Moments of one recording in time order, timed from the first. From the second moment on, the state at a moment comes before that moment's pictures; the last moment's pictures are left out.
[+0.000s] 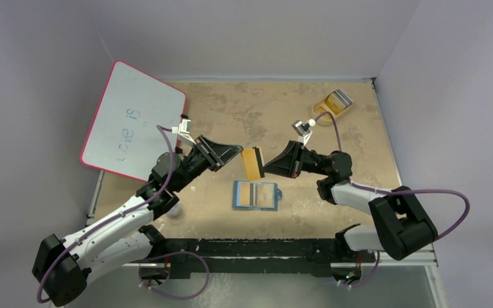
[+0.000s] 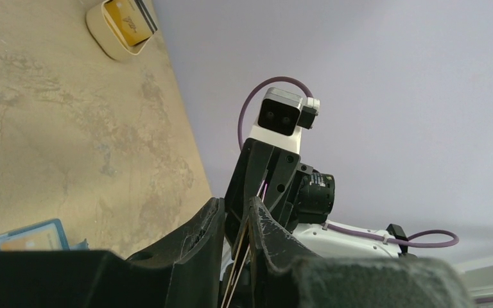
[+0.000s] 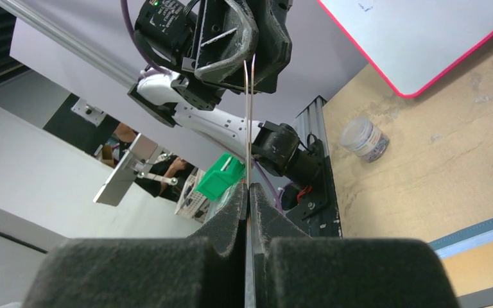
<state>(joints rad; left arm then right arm) -0.72 0.88 0.54 0.40 0.07 -1.17 0.42 1.33 0.40 1.39 -0.99 1.35</state>
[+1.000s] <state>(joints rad) -0.72 0.86 0.56 0.17 -0.02 -1.07 0.43 1.49 0.36 1.40 -0.99 1.35</state>
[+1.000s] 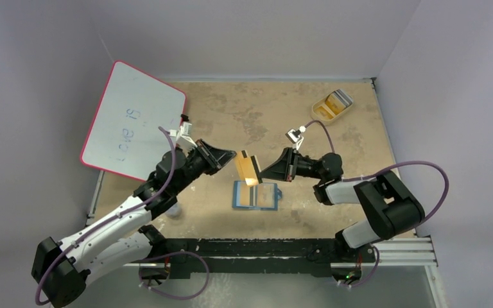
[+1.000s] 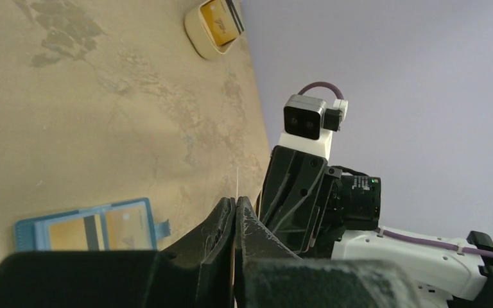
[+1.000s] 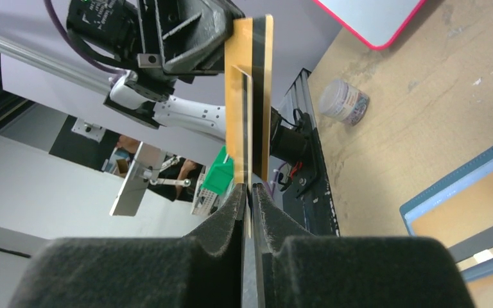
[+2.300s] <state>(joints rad) -0.72 1.14 0.66 -0.25 -0.01 -0.96 0.40 1.23 0.48 0.67 -0.76 0.88</state>
